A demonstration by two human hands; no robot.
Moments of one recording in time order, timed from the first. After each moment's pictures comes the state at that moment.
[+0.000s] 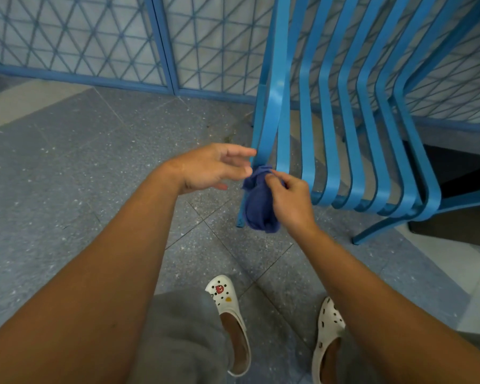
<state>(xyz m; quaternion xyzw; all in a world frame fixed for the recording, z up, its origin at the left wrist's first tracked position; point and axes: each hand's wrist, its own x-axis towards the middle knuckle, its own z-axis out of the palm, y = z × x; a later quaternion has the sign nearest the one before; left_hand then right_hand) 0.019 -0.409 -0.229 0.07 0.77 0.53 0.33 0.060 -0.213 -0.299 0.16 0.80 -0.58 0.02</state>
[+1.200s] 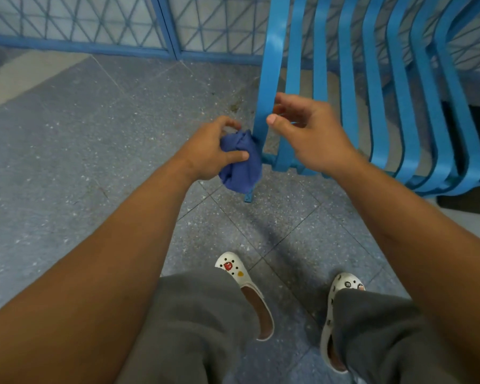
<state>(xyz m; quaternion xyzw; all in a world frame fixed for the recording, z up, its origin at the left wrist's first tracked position) 0.003 -0.396 -0.319 0.09 0.89 0.42 0.15 0.004 -0.176 -0.275 -0.07 0.85 -0.52 0.05</state>
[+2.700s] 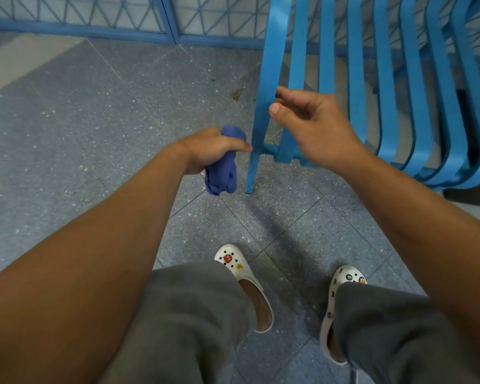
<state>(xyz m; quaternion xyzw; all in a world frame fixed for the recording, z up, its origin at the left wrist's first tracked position) 0.003 -0.385 -0.323 -0.08 0.77 0.53 0.34 0.014 -0.174 -0.270 -0.05 0.82 -0.55 0.10</state>
